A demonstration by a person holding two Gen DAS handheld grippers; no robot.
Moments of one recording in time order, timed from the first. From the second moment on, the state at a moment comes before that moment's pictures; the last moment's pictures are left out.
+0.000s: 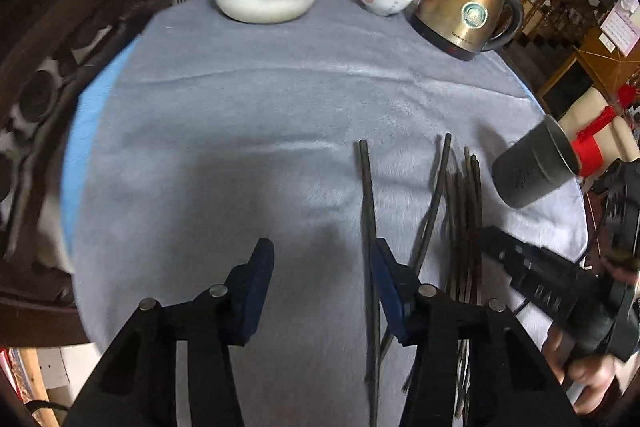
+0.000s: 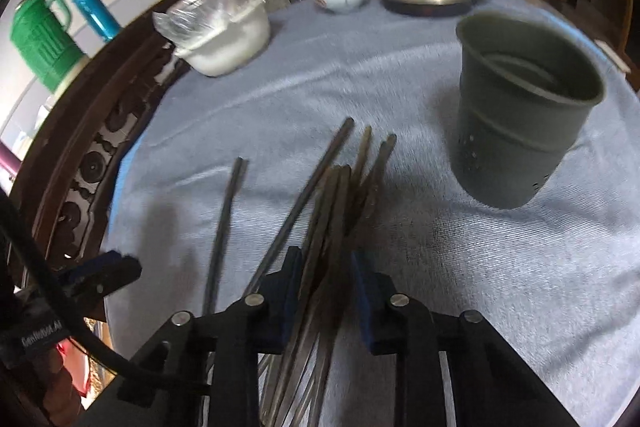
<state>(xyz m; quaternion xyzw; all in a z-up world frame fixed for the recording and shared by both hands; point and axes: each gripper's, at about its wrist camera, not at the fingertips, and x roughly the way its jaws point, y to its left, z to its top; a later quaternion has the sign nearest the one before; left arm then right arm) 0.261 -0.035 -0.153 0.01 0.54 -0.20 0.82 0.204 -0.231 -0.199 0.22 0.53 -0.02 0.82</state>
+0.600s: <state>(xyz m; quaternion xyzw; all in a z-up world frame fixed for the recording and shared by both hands) 0.291 -0.089 -0.195 0.01 0.59 -0.23 0.78 0.167 -0.286 -0.218 0.28 0.53 -0.02 0.80</state>
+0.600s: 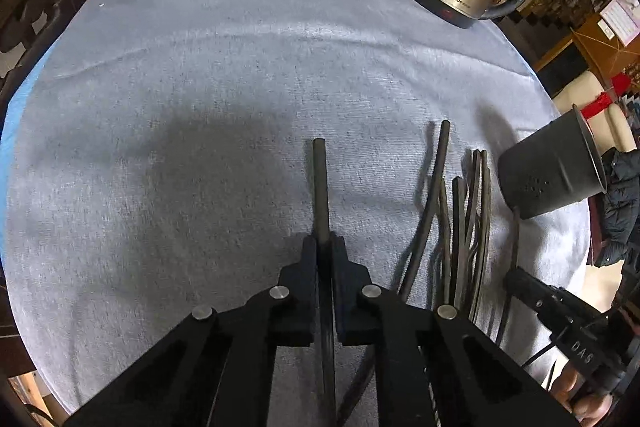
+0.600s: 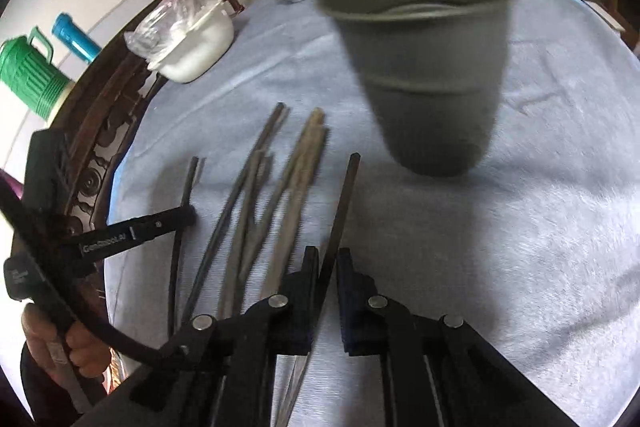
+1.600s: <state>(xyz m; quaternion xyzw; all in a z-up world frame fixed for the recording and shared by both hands) 0.291 -0.085 -0.169 0.00 0.56 -0.21 0.80 0.141 -0.291 -0.166 0.30 0.45 0.06 0.84</state>
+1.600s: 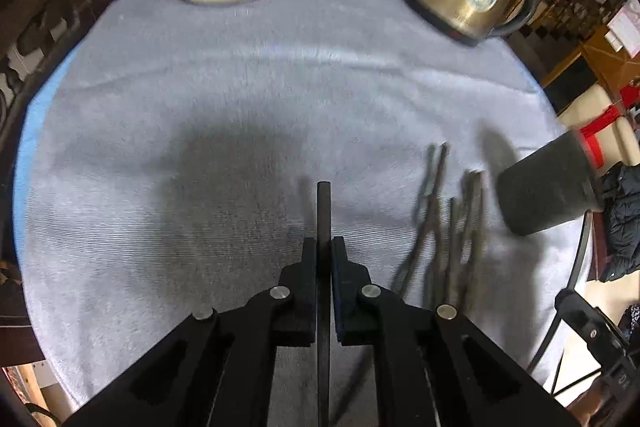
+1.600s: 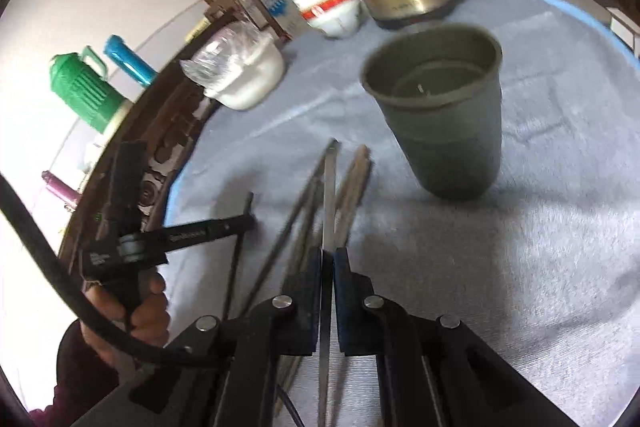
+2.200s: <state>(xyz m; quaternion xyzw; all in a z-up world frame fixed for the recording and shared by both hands) 0.220 -0.107 0.023 -0.03 0.36 -0.29 0.88 0.105 -0.336 -0.037 0.27 0.27 0.04 0.92</state>
